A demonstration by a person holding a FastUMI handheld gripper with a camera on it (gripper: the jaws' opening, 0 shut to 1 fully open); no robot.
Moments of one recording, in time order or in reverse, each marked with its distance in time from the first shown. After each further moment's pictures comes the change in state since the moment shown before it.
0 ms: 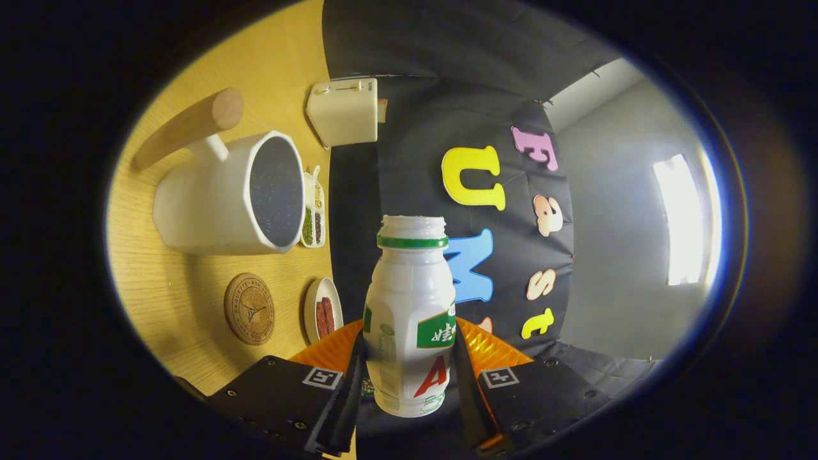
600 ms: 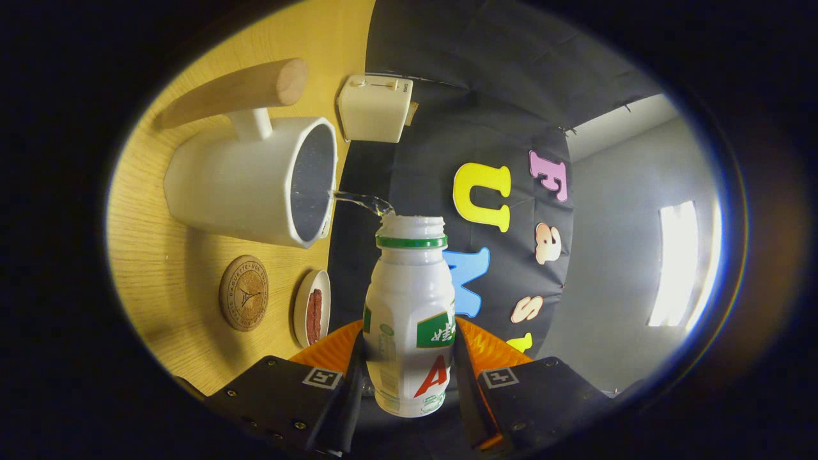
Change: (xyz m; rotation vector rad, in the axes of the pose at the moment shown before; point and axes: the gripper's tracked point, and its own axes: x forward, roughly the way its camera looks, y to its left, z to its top) arm -0.001 0.001 0.009 -0.164 -0.022 -0.019
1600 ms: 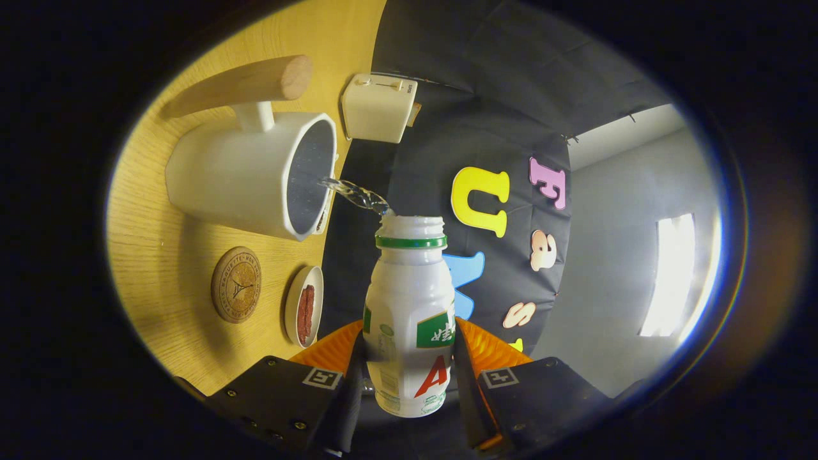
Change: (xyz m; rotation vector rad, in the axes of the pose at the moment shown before) arm 0.002 -0.009 -0.005 -0.038 -0.013 -0.015
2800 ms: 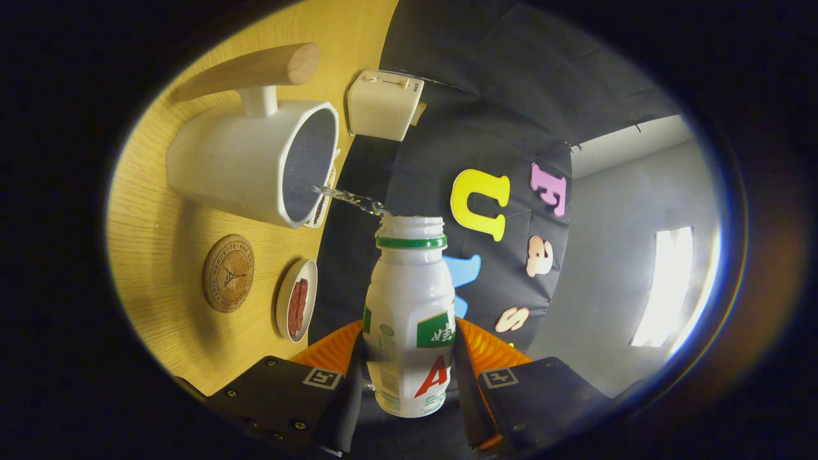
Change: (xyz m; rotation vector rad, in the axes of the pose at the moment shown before) arm 0.001 -0.008 -0.004 -0.050 -0.001 -0.002
